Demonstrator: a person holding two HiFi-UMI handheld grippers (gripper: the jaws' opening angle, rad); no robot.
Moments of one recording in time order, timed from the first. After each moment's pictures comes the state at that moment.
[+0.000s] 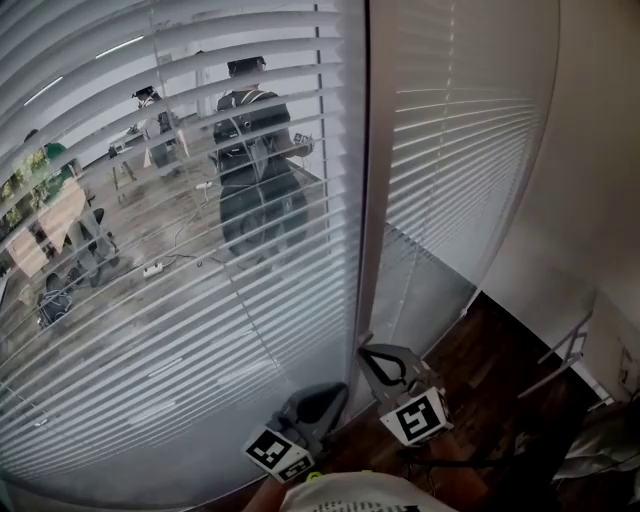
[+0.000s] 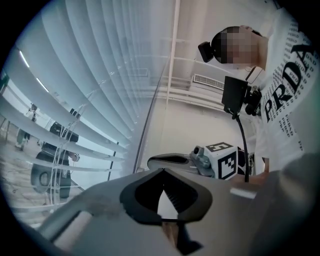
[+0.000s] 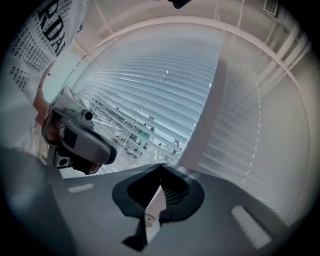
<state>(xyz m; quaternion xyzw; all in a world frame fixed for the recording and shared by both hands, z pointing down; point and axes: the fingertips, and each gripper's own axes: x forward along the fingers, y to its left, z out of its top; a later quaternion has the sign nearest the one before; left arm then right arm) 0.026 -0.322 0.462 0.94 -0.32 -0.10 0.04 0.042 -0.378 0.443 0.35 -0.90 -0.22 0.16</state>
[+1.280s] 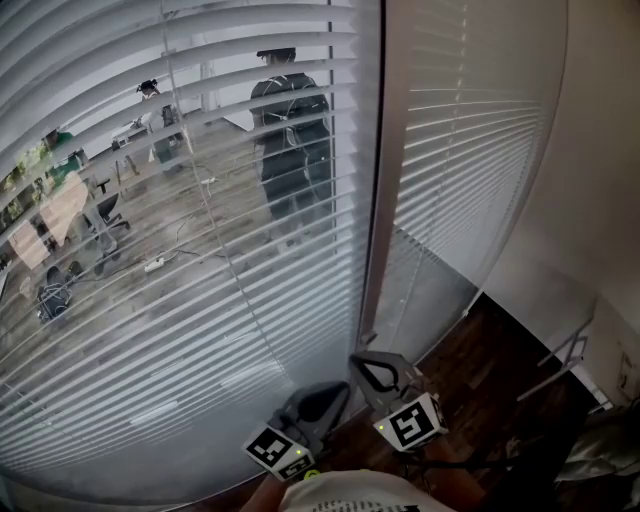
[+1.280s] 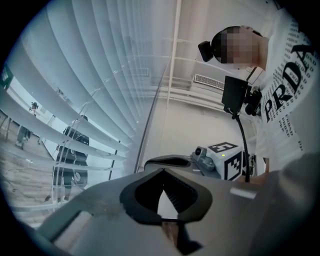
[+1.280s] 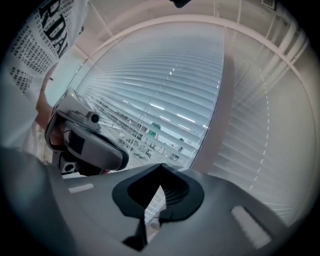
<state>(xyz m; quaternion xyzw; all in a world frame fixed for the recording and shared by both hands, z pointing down) 0.019 -0.323 0.465 0.94 -0.32 -0.10 0.04 0.018 -0.368 0.455 0.32 -0.91 -0.21 0.16</state>
